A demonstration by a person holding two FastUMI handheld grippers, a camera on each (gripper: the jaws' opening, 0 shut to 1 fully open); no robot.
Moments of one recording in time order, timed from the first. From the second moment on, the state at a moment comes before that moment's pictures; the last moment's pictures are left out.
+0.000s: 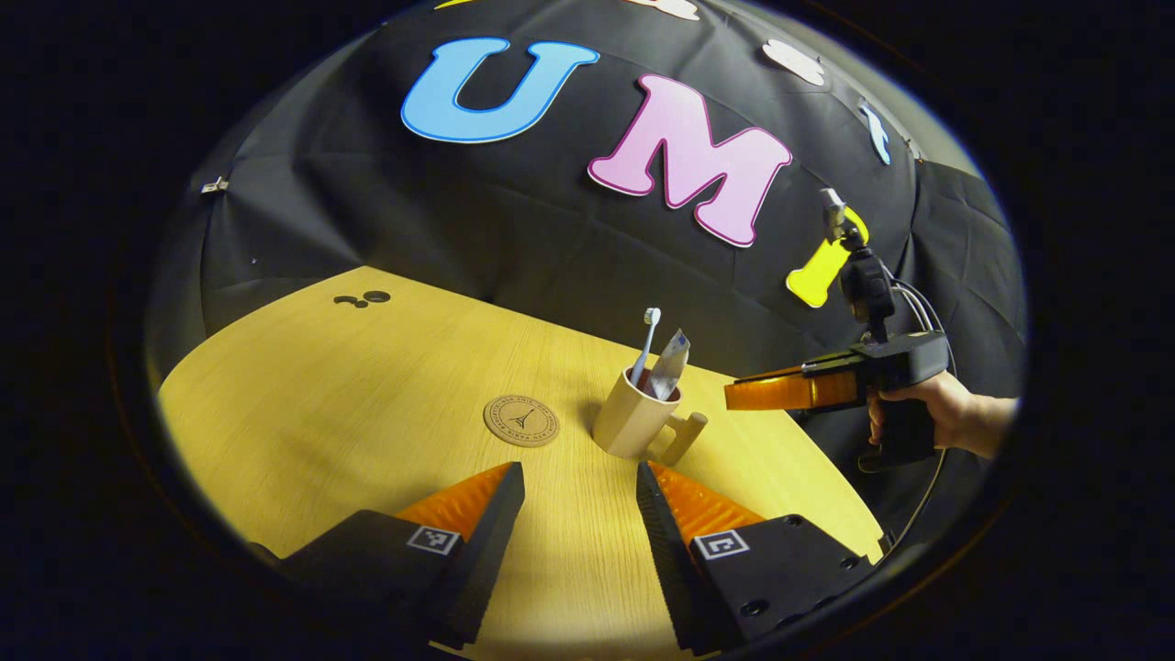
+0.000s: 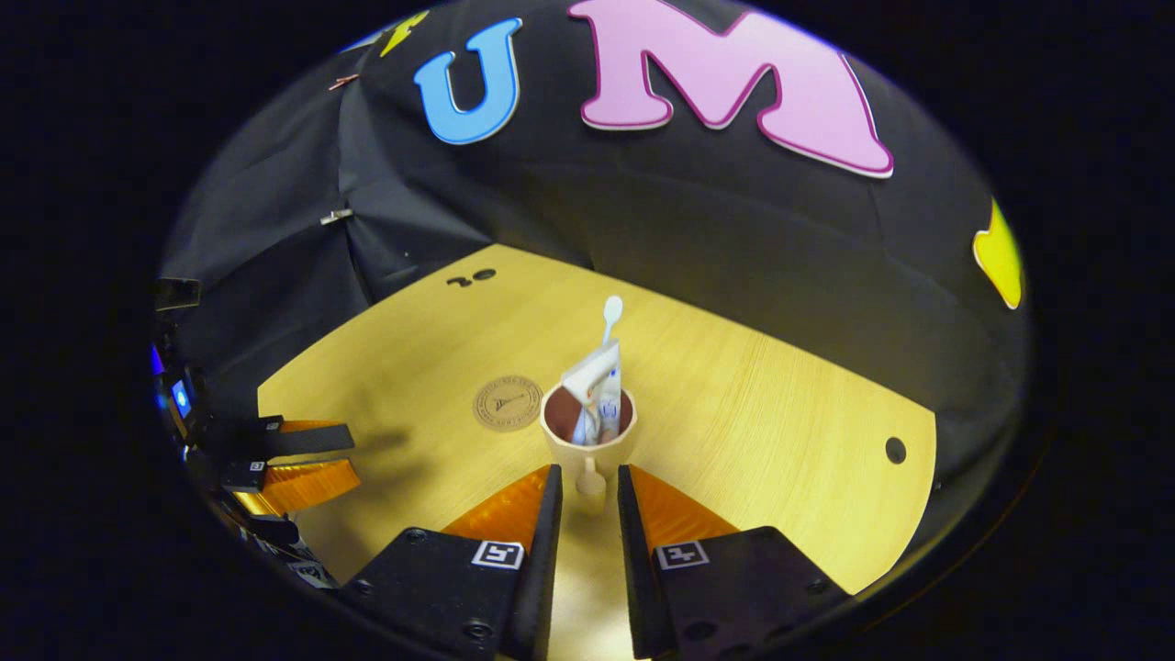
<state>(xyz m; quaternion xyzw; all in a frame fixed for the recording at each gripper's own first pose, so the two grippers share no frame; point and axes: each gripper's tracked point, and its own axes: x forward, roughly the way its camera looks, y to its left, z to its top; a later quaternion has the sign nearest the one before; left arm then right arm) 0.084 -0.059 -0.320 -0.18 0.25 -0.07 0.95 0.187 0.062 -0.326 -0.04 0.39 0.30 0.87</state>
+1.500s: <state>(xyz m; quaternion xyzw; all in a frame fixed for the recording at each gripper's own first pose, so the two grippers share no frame) 0.066 -0.025 -0.330 -0.19 0.27 -0.04 0.94 0.207 0.099 -0.450 -0.15 0.58 0.25 0.76</state>
